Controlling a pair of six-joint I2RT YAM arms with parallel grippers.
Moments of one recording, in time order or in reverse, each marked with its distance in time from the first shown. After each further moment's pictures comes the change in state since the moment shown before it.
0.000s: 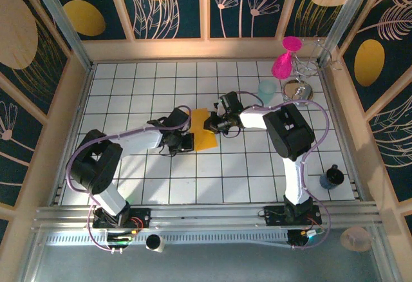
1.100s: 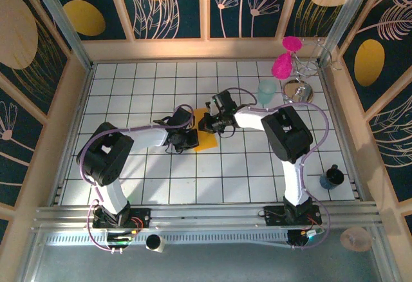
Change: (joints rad) left arm 0.000 0.122 0.015 0.135 -0.008 -0.153; right arm 0.075 -0.022 0.051 -0.069 0.037 -0.117
